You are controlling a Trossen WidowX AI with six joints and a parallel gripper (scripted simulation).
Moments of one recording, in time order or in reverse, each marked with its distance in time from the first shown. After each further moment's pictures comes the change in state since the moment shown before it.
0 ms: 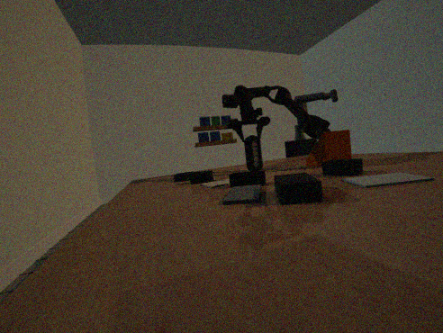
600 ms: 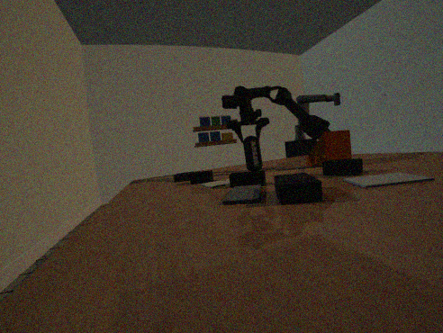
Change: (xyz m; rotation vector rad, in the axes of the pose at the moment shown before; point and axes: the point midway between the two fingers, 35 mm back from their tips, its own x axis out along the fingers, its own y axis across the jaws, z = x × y) arm -0.001 0.000 -0.014 -0.001 0.044 -0.004
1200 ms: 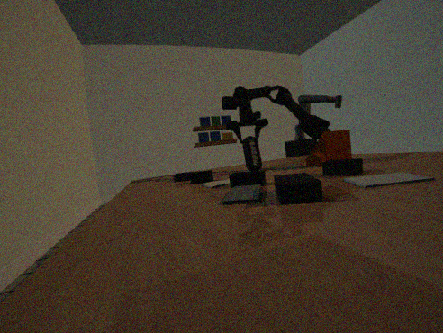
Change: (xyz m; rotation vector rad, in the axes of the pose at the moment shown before) arm 0.001 0.000 -0.014 0.000 0.048 -0.002
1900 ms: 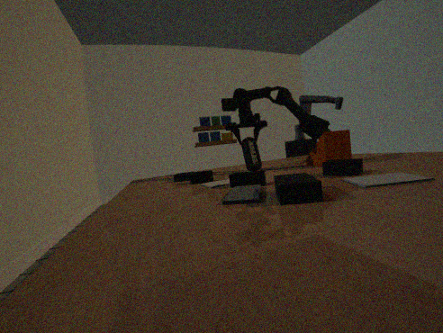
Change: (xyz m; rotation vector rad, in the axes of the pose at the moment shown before) arm 0.003 0.000 -0.017 0.000 0.058 0.002
